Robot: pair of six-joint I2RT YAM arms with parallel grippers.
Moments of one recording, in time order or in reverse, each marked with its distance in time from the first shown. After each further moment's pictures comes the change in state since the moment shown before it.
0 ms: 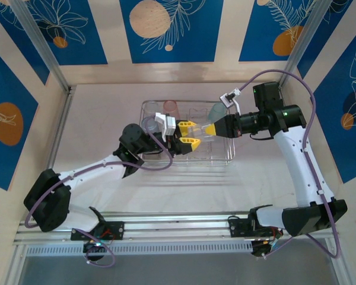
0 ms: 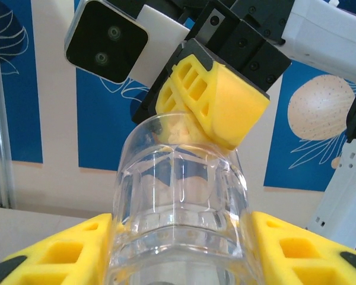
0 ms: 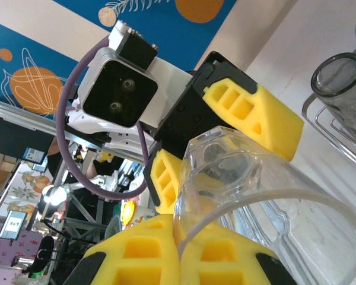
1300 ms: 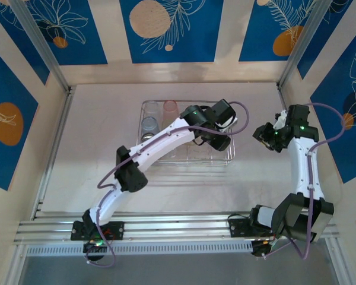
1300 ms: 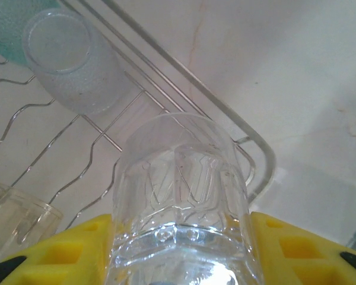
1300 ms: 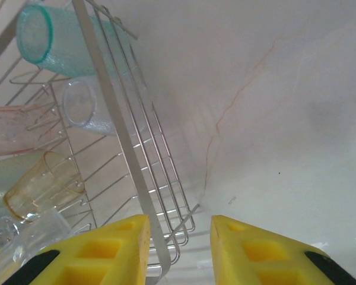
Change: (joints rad) left arm -0.227 0.949 1.696 -2.091 -0.703 0.068; right arm -0.489 -0.060 -0.423 0.220 0.852 0.281
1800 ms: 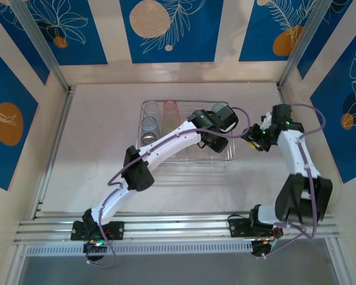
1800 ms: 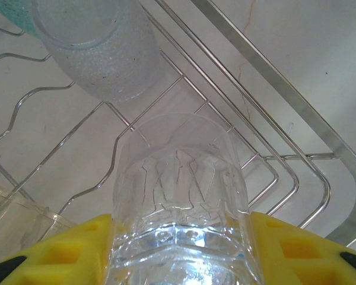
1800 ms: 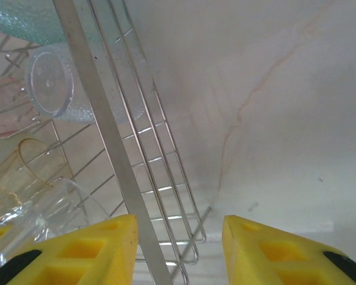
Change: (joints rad) left arm 0.000 0.089 0.023 -0.014 -0.107 -0.027; right arm 0.134 0.187 -0.005 0.108 -0.005 0.040
